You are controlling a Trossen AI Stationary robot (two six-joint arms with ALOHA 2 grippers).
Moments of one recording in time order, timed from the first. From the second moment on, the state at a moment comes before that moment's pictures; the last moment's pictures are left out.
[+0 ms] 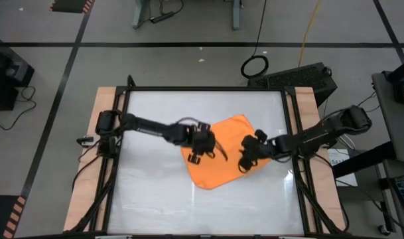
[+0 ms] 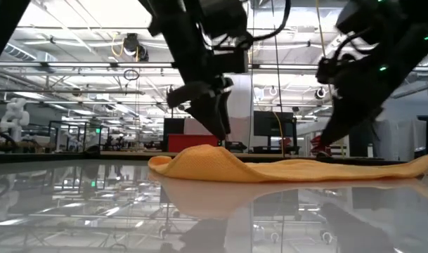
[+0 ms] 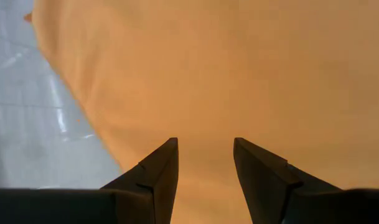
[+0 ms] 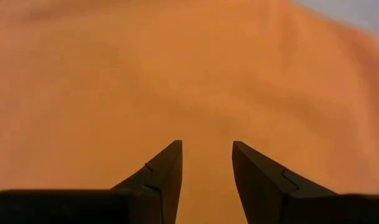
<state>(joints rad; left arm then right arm) 0.00 1.94 1.40 -0.54 -0.19 0.42 0.25 1.28 0.53 -0.25 0.44 0.68</state>
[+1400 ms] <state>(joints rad) 0.07 2.04 1.38 -0.70 -0.25 0.56 0.42 1.54 0.53 -0.17 0.48 0.94</state>
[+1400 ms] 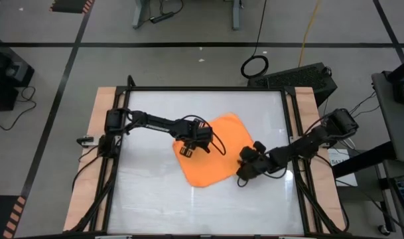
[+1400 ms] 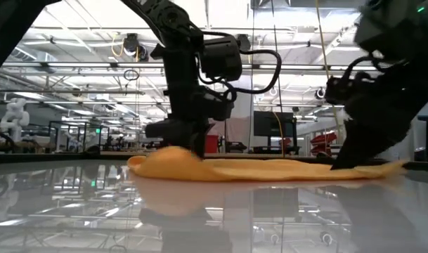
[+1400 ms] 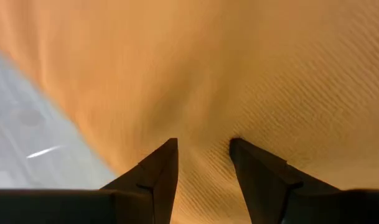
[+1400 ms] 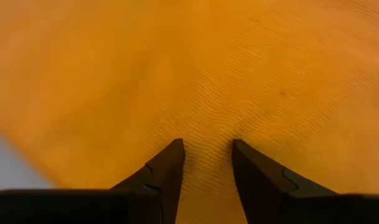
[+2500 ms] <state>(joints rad) -0.21 1.76 1.38 -0.84 -0.10 0.39 0.66 1.33 0.61 -0.39 0.41 0.59</state>
